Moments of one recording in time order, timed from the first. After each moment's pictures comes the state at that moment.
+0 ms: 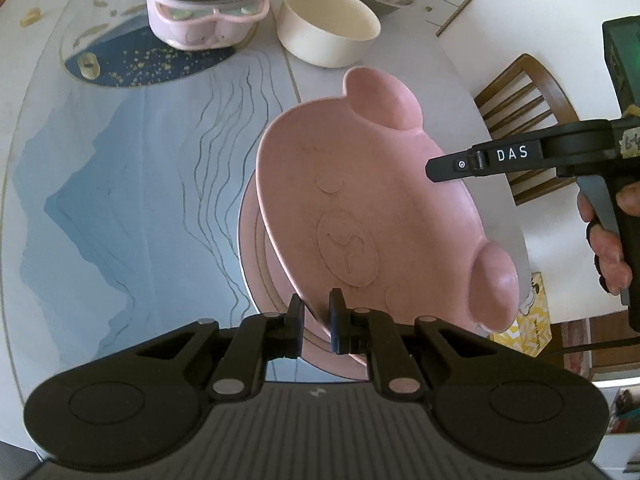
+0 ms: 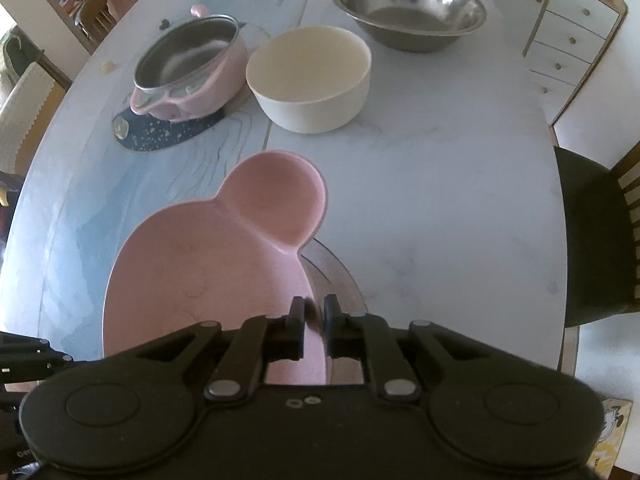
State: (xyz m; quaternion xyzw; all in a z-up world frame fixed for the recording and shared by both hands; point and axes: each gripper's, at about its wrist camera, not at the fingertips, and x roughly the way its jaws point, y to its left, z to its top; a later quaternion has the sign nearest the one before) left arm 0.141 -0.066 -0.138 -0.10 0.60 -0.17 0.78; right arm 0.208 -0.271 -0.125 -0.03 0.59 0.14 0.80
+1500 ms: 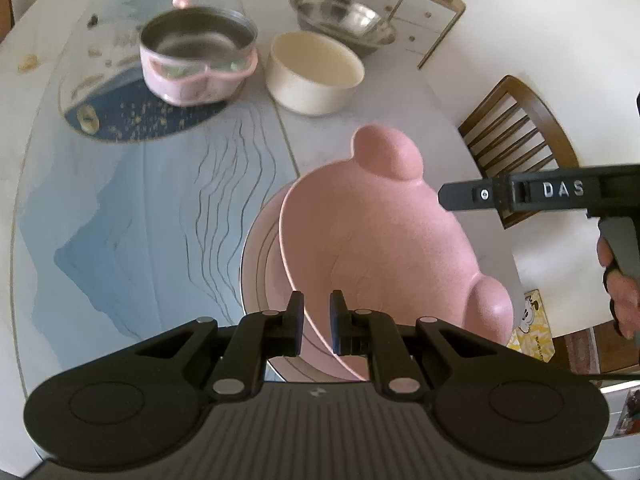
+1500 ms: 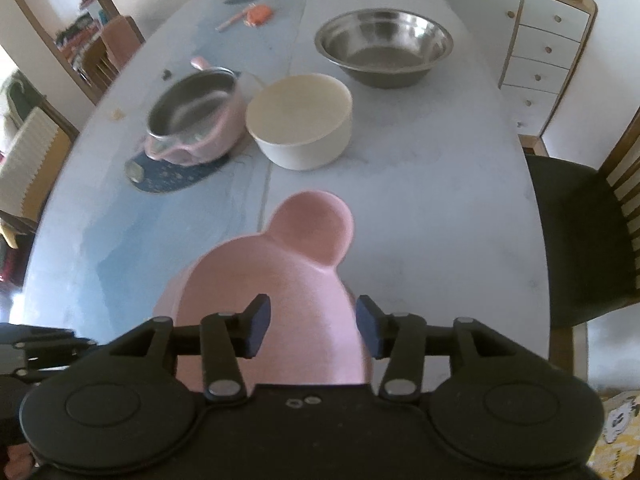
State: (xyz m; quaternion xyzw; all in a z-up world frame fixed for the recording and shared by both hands) left arm 0.144 -0.064 -0.113 -0.09 0.54 -0.18 0.81; right arm 0.178 -0.282 -0.087 0.02 0.54 0.13 0.83
